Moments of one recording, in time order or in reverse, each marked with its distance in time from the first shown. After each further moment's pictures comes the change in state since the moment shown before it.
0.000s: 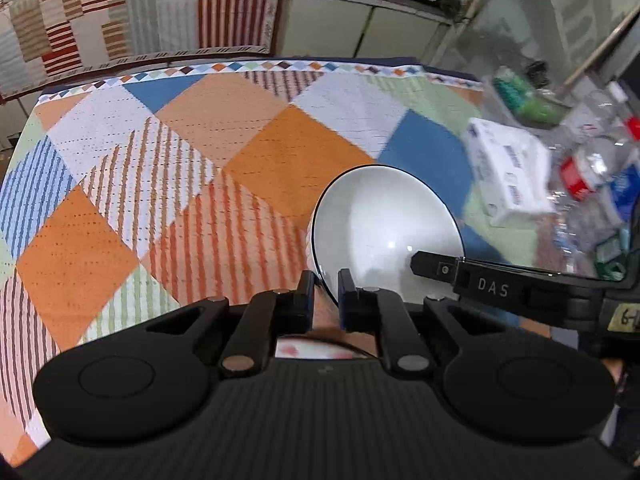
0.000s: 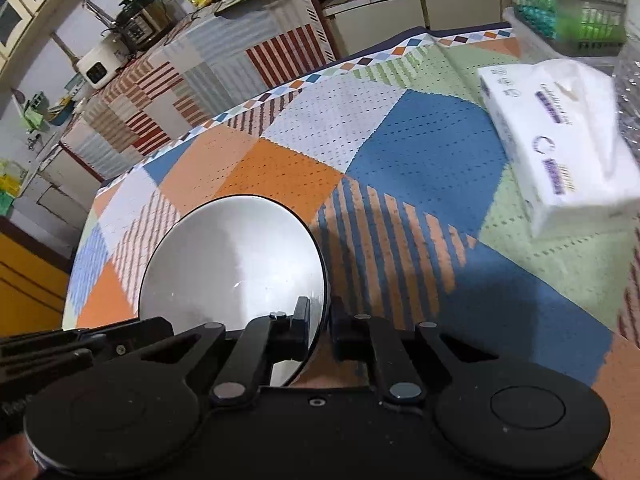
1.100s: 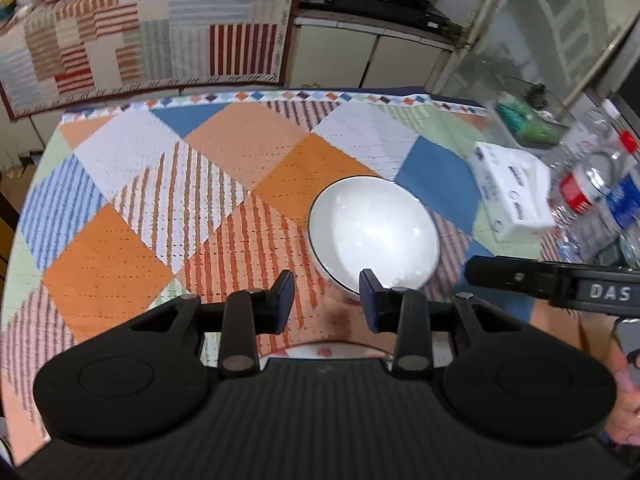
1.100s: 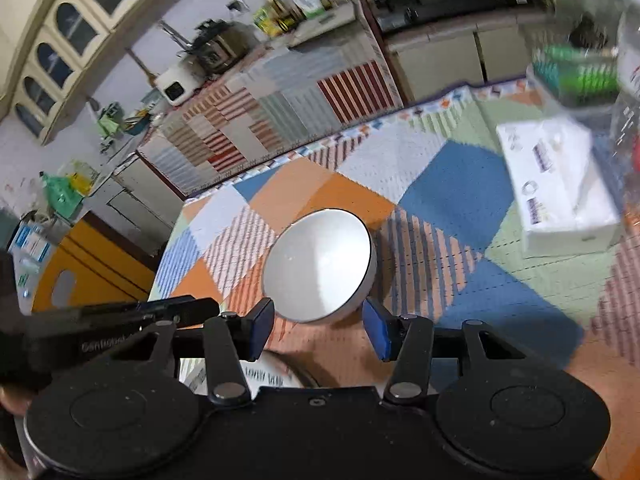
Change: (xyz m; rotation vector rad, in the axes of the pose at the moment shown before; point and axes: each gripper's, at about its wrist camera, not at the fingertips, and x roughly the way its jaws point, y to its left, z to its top) left arm -0.012 0.024 -0.003 -0.007 -0.082 0.032; right arm -0.057 0.004 -0.003 -0.066 -0.051 0.168
